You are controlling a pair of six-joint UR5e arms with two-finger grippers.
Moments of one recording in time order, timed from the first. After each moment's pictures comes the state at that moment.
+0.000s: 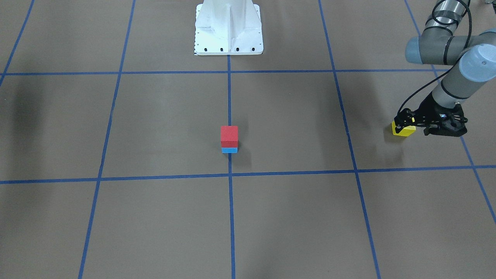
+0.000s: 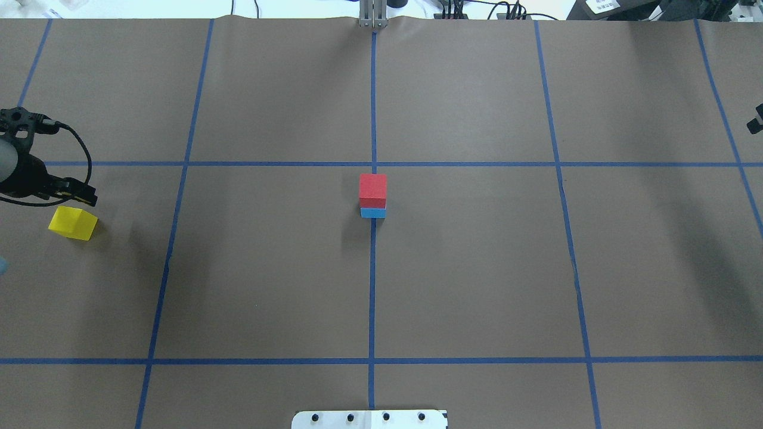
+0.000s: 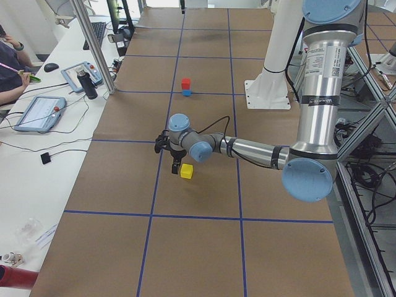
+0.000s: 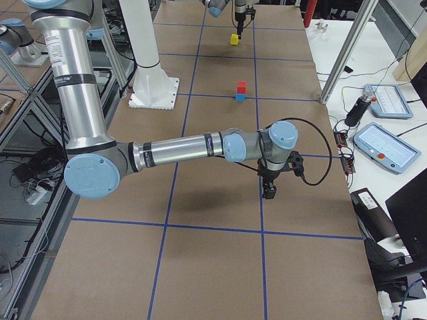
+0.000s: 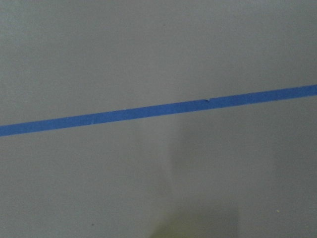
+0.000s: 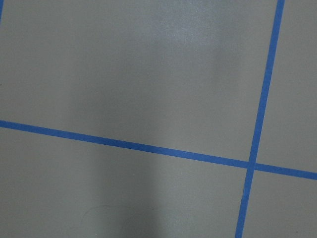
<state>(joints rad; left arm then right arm) -0.97 -1.61 -1.63 -2.06 -2.12 -0.67 1.41 -1.39 1.58 -1.62 2.36 0.06</state>
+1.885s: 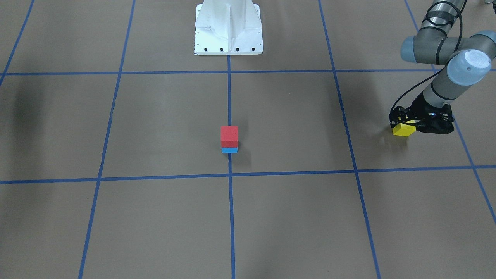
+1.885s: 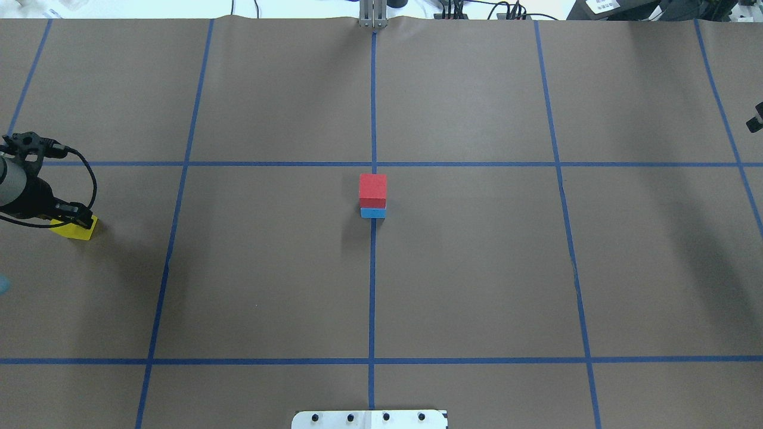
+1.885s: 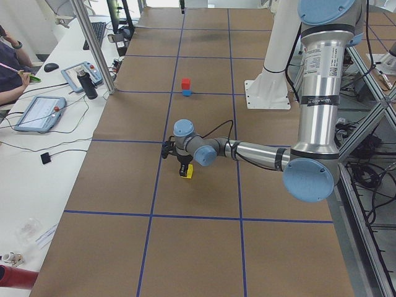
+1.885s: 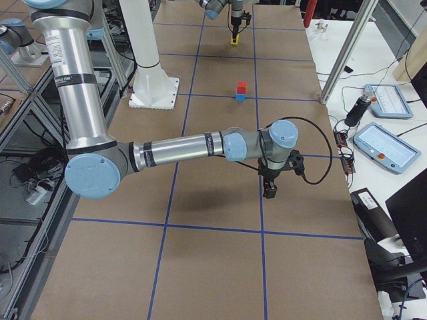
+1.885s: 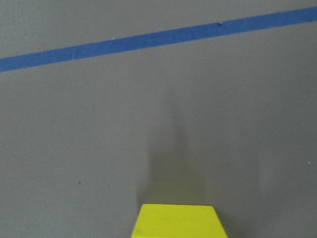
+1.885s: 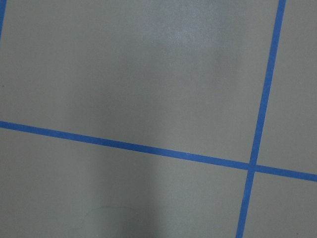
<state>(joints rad) -0.93 -1.58 -1.63 -2.05 -2.14 -0.66 1.41 -1.39 1.58 -1.62 2.36 0.06</state>
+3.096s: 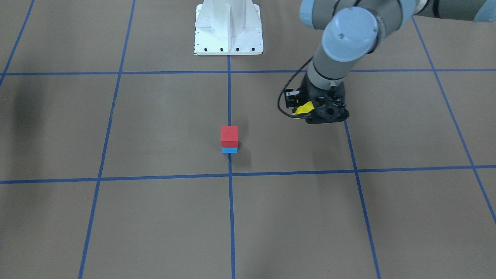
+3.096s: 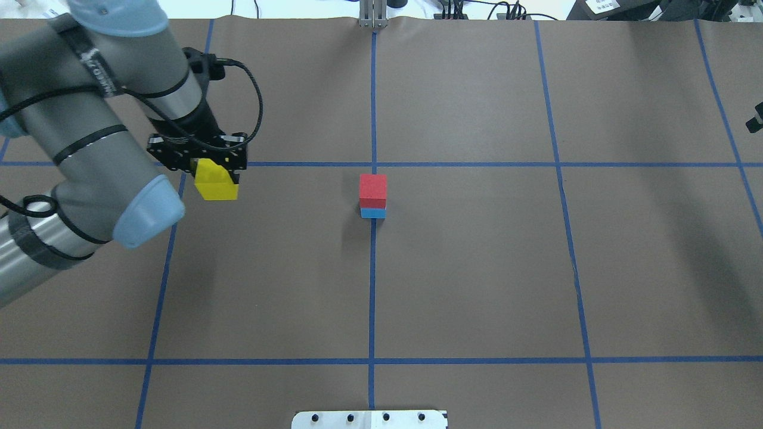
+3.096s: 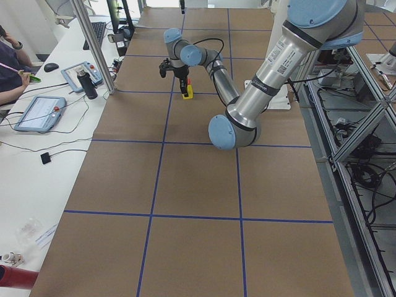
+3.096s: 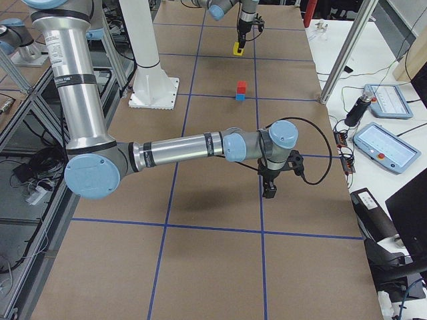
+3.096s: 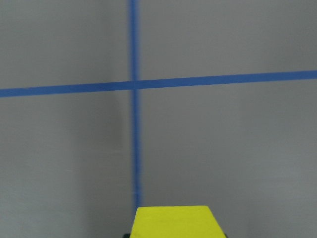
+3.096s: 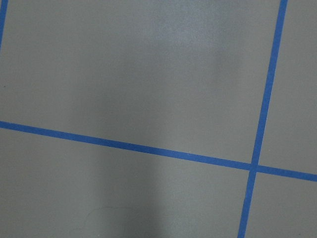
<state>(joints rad) -0.77 -2.34 -1.73 -1.20 -2.20 -1.00 1.41 -1.39 1.58 -1.62 2.36 0.06</state>
